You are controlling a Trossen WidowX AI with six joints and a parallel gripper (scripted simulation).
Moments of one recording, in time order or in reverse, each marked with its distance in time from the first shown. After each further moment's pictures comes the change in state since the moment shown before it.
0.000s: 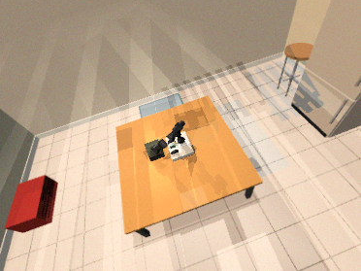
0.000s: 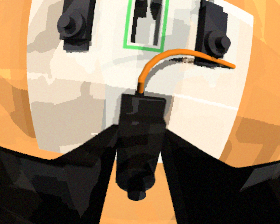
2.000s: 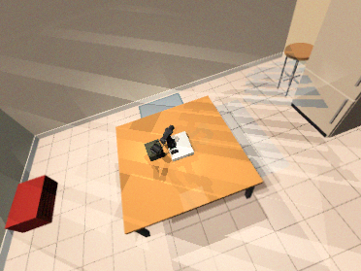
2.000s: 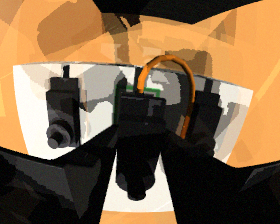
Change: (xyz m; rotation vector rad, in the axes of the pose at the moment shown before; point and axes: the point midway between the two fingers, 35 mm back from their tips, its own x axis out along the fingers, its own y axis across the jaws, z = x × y) arm 0.024 -0.001 0.108 -0.010 -0.007 -0.009
